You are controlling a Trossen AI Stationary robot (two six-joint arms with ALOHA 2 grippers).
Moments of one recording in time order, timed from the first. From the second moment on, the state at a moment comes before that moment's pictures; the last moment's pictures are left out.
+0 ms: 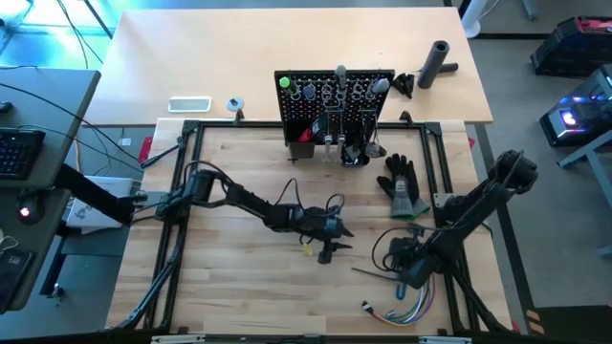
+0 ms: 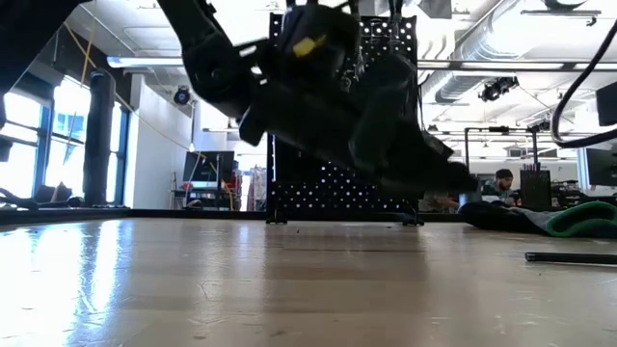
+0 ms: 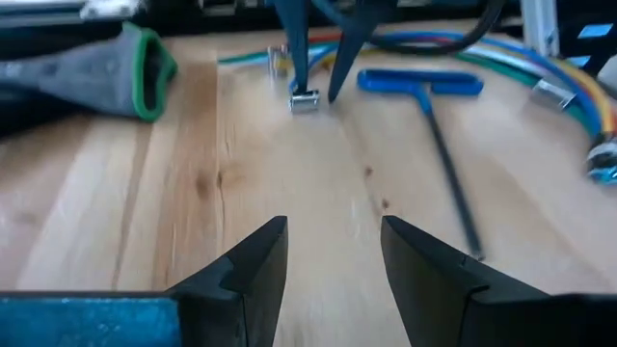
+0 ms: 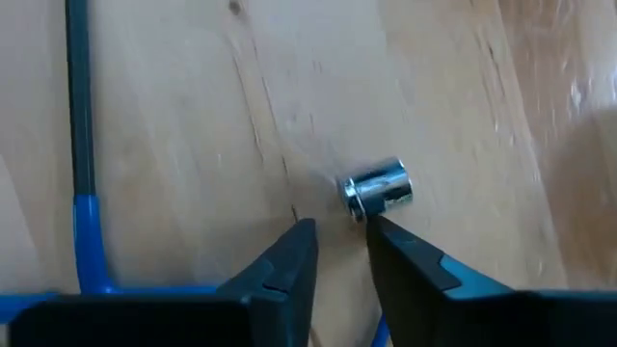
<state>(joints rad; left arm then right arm) -0.13 2.23 1.24 0.59 0.07 0.04 0.82 1.45 0.60 -0.63 0.30 1.07</state>
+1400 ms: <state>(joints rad) -0.12 2.33 1.33 0.51 0.07 0.00 0.65 1.46 0.60 -0.34 0.38 0.79</state>
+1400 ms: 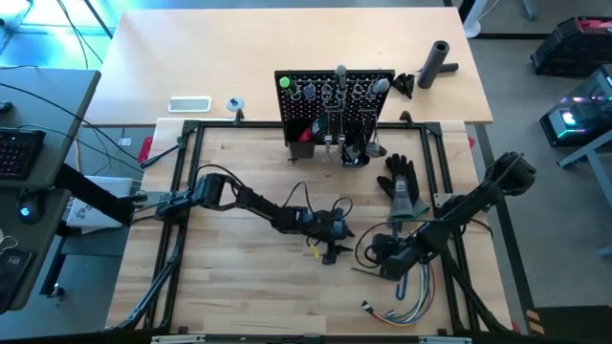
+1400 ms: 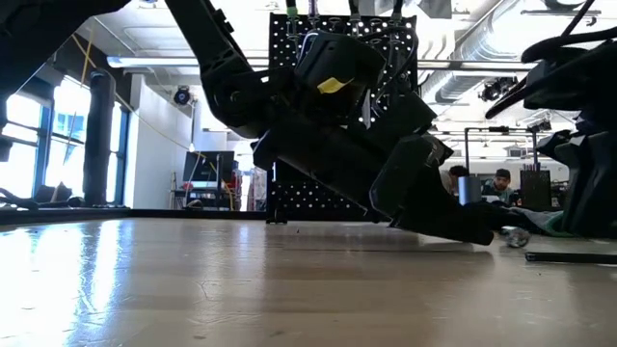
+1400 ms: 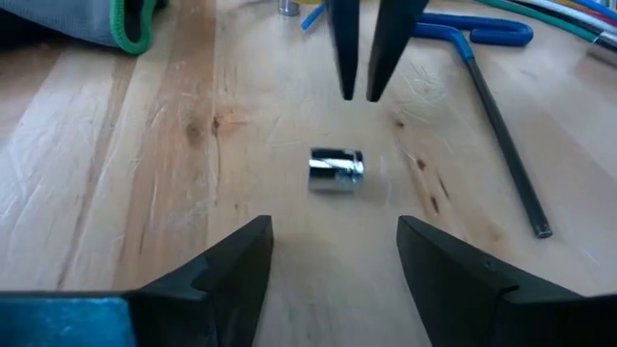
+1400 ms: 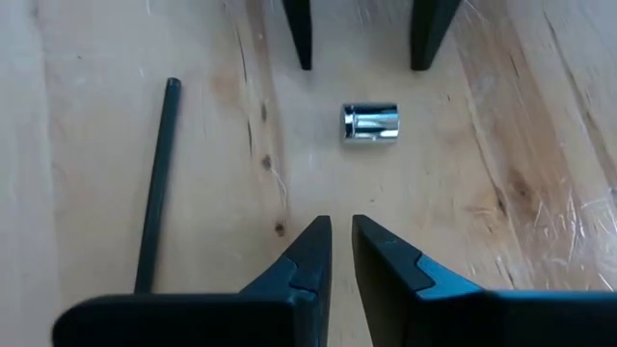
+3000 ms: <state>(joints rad) -0.11 2.33 1.33 0.53 0.08 0.00 0.52 1.51 0.60 -0.23 0.33 0.65</state>
